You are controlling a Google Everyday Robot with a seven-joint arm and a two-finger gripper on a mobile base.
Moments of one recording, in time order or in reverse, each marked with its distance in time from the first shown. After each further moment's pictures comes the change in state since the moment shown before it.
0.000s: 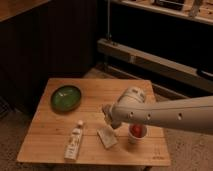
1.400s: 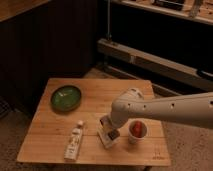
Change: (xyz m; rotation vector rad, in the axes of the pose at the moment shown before) arm 0.038 0.022 0.029 -0.160 0.181 0.028
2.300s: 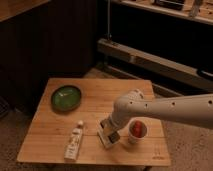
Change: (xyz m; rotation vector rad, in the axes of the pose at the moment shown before) arm 0.011 -0.002 0.010 -0.032 0.034 0.011
